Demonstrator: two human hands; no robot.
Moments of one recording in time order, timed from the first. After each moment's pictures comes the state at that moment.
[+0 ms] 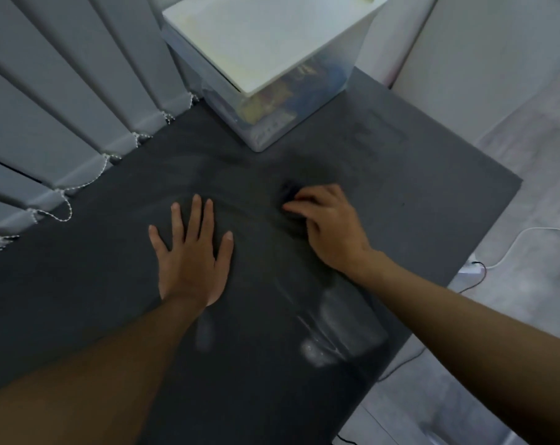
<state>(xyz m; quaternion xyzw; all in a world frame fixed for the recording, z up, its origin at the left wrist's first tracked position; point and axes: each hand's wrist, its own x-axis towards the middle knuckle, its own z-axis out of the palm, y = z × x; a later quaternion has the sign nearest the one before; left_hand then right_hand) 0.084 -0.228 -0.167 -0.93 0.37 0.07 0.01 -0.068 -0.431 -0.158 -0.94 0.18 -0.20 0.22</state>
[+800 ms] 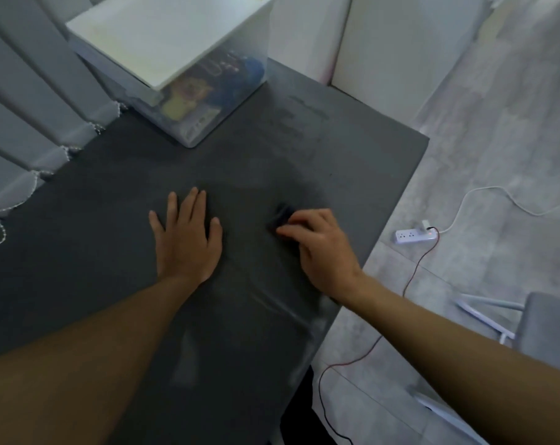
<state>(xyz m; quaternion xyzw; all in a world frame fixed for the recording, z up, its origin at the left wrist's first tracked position) 0.034 -0.280 -0.155 -0.89 0.44 0.09 -0.07 -0.184 -0.390 -0.157 -0.91 0.28 -0.23 0.21</state>
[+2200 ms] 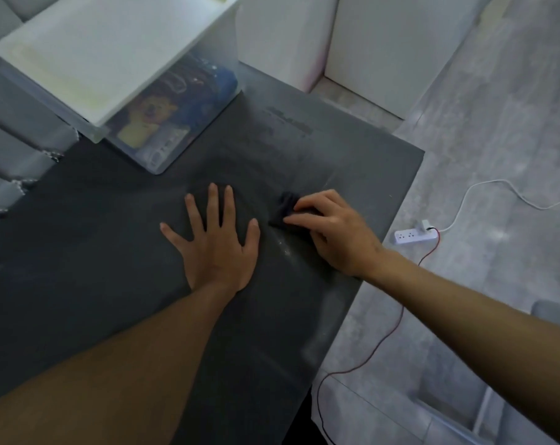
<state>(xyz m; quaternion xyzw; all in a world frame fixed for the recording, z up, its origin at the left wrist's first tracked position) -0.021 -0.373 -0.167 -0.90 0.42 0.08 0.03 -0.198 -0.502 -0.155 -0.94 0.19 -0.21 0.18</state>
